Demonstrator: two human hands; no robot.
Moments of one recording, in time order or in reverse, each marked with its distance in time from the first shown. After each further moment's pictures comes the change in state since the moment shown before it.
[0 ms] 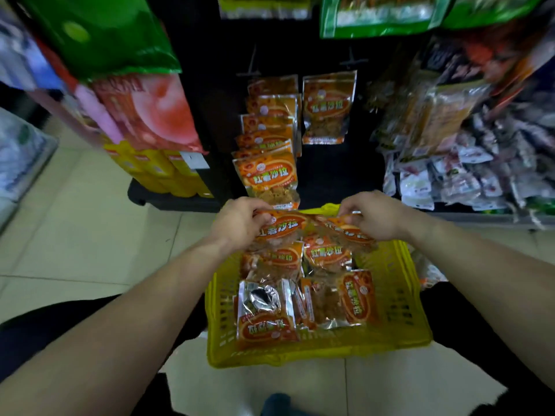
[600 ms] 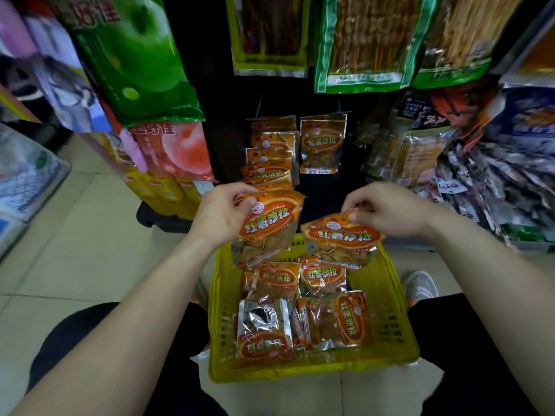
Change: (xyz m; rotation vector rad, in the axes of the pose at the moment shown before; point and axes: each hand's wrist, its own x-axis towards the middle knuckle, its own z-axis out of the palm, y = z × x) left_hand -0.025 0.048 -0.078 -0.153 0.303 0.092; right_hand -0.054 -0.044 -0.091 0.075 0.098 -0.125
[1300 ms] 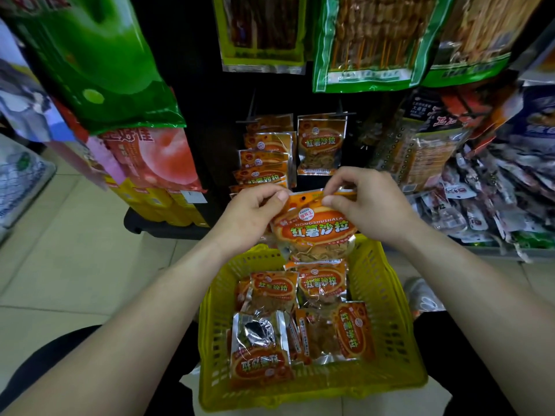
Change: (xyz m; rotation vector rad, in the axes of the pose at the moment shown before) left_hand 0.022 0.039 0.029 -0.378 -0.281 0.022; right_hand 0.041 -0.009 0.016 0.185 0.447 0.026
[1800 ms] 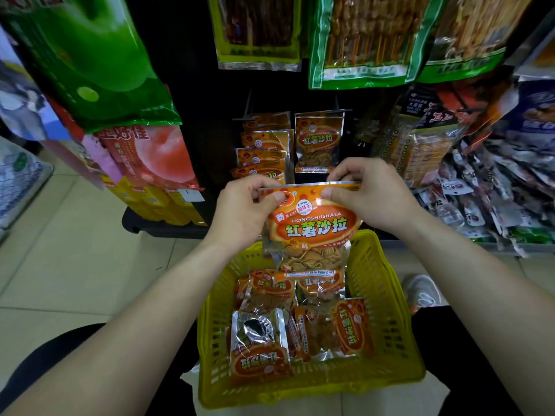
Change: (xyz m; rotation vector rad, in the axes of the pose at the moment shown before) left_hand -0.004 0.007 0.007 0.051 0.236 0.003; right_hand 0.002 0.003 -0.007 0.135 0.018 0.087
